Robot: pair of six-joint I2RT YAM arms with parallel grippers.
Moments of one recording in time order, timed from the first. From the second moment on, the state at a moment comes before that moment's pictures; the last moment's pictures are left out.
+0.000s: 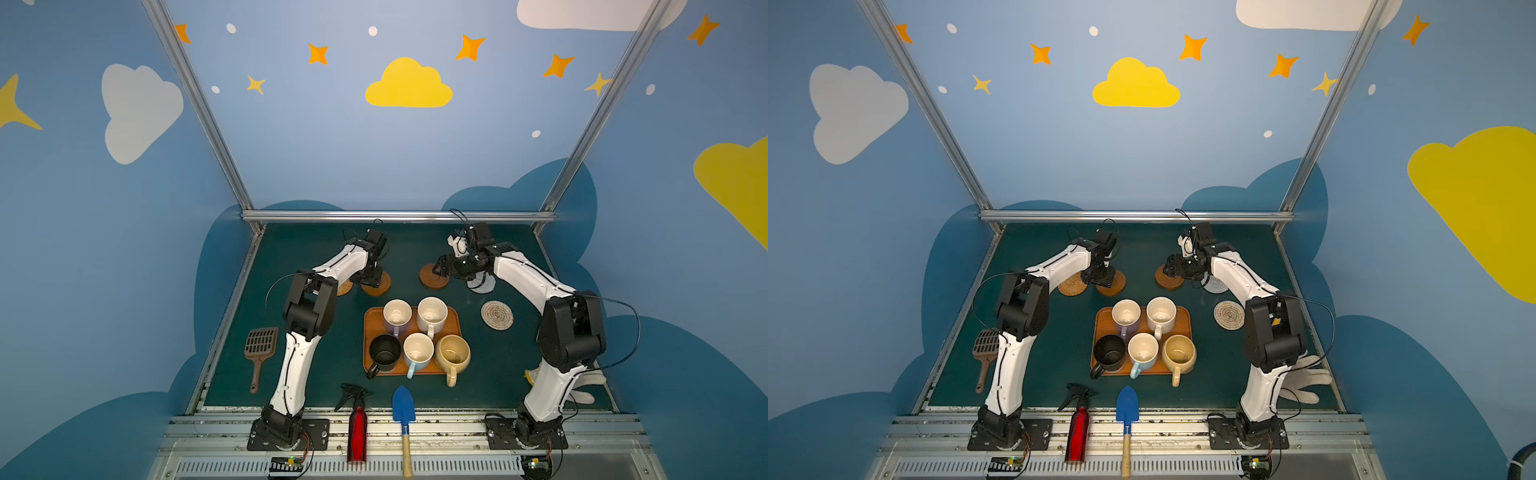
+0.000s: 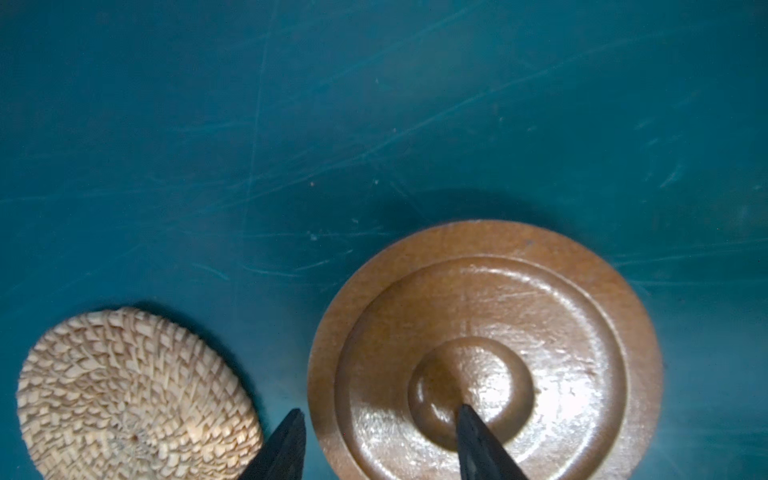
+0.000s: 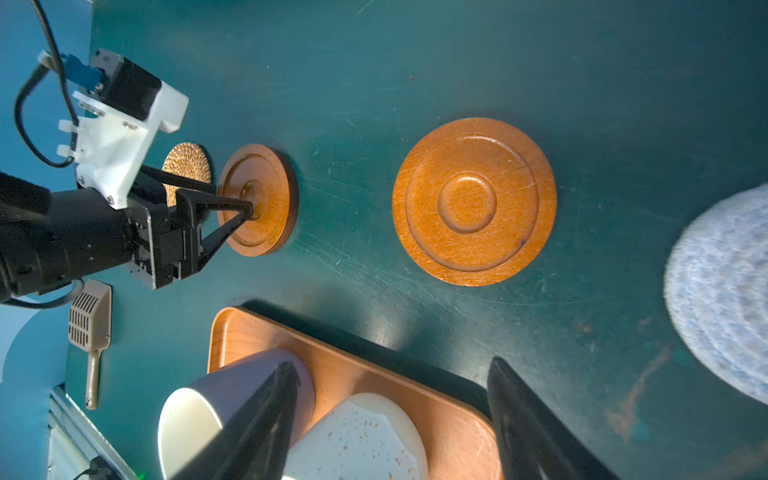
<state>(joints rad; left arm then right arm) -0.40 2.30 1.87 -0.90 -0.14 -0.19 0.34 1.85 1.47 -0.64 -0.35 0.29</state>
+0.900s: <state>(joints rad) -0.40 2.30 1.93 -0.96 -0.14 -0.23 0.32 2.22 1.80 -0.82 -0.12 0.23</state>
